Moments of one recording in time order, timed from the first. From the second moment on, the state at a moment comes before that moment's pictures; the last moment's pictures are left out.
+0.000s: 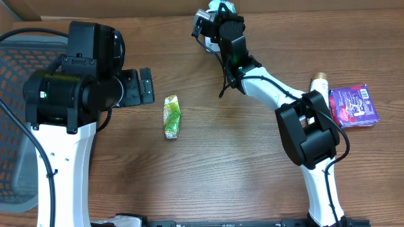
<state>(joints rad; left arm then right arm) -0.14 1.49 2.00 -1.59 -0.07 -0.26 0.49 2.31 1.71 0.51 0.37 -1.14</state>
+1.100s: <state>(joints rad) -0.14 1.49 2.00 -1.59 -0.07 -0.26 0.45 2.31 1.71 0.47 0.24 -1.14</state>
